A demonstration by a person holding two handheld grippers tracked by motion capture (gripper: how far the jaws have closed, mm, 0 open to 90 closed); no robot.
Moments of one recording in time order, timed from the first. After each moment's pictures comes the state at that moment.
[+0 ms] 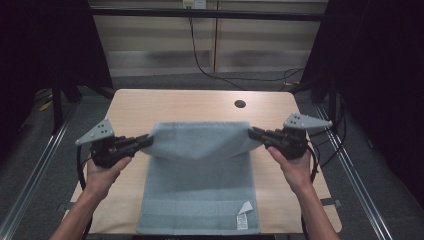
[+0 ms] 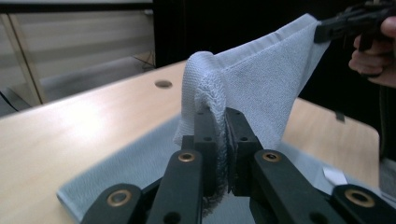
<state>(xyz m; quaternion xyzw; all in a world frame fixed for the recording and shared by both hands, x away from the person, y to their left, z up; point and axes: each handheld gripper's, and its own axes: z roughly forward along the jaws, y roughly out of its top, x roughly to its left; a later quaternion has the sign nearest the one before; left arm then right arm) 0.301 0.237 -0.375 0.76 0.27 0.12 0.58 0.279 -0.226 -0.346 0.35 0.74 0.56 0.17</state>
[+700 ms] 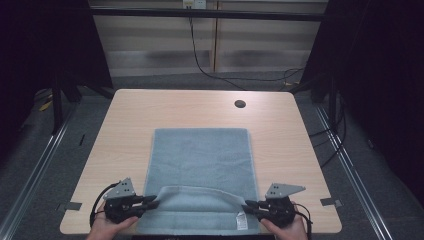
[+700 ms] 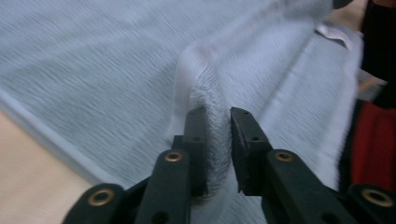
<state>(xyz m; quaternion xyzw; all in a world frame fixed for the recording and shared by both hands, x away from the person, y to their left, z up) 0.231 0.234 -0.491 0.85 0.26 0.01 0.45 0.181 -0.213 -0.481 0.38 0.82 0.44 0.05</state>
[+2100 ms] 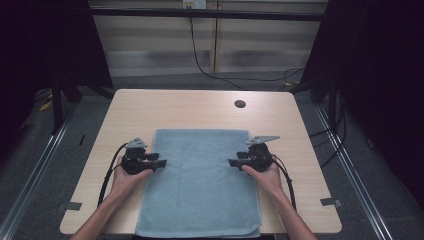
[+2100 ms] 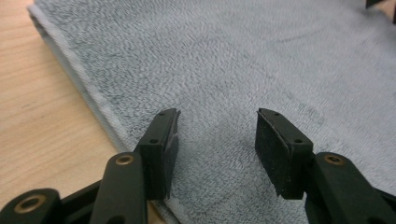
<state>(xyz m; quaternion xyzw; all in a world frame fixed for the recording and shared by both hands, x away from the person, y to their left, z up) 0.364 0.214 -0.506 0.82 0.36 0.07 0.43 0.336 -0.197 -0.491 0.43 0.80 0.42 0.07</state>
